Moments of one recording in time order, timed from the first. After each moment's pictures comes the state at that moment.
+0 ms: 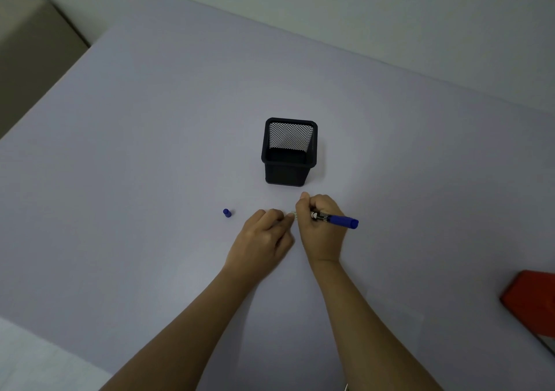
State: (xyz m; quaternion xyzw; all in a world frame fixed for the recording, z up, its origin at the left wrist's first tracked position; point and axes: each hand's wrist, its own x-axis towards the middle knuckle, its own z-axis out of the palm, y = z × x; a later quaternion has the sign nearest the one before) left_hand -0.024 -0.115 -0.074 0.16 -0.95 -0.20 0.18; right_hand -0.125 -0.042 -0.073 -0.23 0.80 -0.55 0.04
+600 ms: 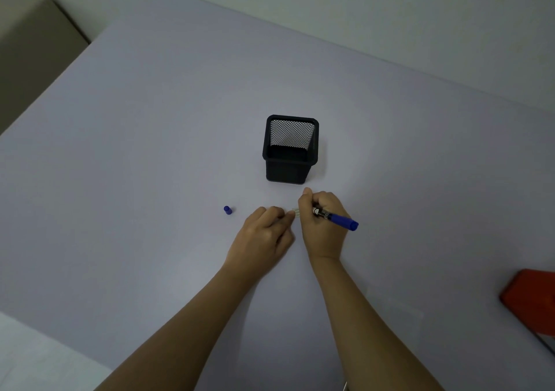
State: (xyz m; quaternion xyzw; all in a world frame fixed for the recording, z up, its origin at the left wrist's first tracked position) left_hand -0.023 -0.115 -0.073 0.16 -0.95 -0.20 0.18; right_hand -0.125 -0.043 -0.074 -0.22 0.81 -0.54 0.02
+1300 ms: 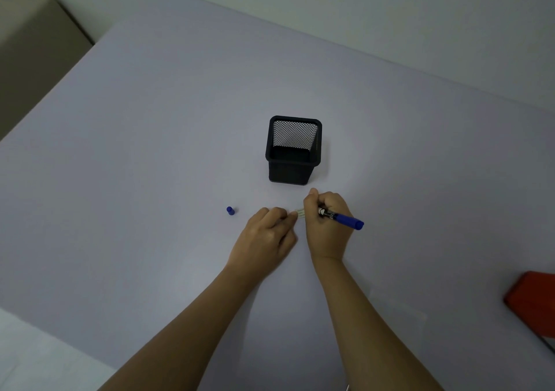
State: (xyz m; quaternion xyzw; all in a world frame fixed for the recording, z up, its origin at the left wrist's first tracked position) left_hand -0.023 -0.116 -0.075 0.16 -0.95 -0.20 0.18; right_hand -0.127 -0.043 -0.077 -0.19 0.83 -0.53 0.01
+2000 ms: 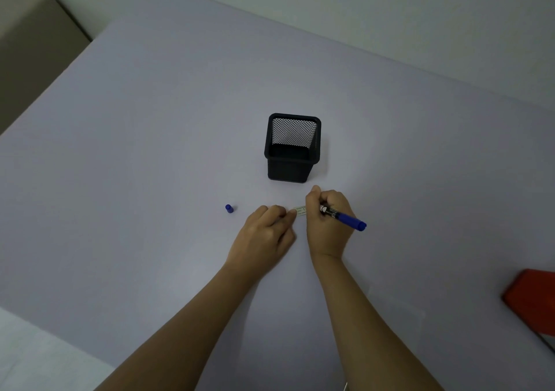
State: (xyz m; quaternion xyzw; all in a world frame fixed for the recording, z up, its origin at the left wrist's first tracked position) left_hand -0.025 -0.115 -0.074 0.16 -0.95 -0.20 0.18; right_hand -0.128 -0.043 -0.075 -0.17 0.83 -0.53 0.00
